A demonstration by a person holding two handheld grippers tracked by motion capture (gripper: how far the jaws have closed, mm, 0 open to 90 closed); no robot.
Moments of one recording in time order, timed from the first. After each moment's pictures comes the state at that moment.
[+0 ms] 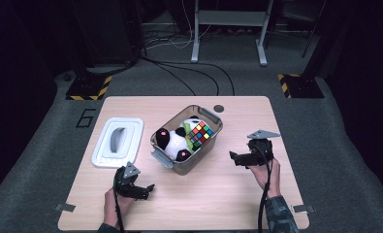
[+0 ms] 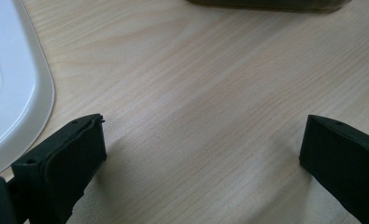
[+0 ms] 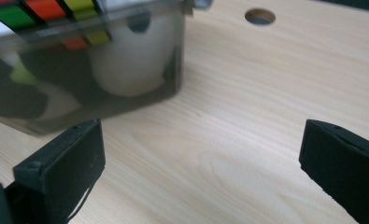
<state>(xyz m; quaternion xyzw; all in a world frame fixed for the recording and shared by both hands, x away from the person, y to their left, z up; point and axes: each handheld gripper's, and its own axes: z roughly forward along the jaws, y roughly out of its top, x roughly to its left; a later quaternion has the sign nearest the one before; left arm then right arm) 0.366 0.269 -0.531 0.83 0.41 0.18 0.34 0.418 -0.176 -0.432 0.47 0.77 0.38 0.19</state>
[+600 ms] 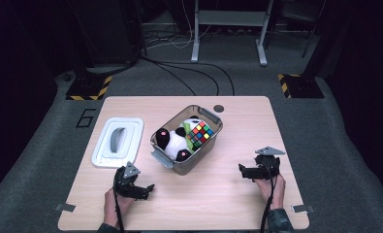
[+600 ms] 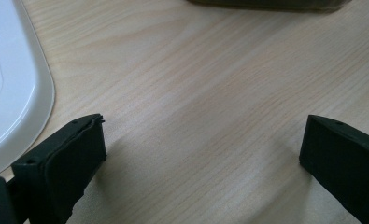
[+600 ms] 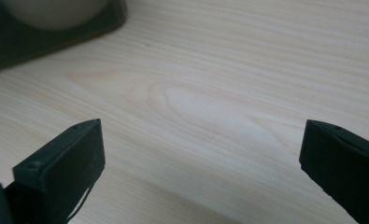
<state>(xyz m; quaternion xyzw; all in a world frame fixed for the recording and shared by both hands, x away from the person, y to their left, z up) 0.366 0.269 -0.531 0.83 0.41 0.18 0.34 0.404 -0.206 -0.497 0.52 0.75 0.34 0.22</state>
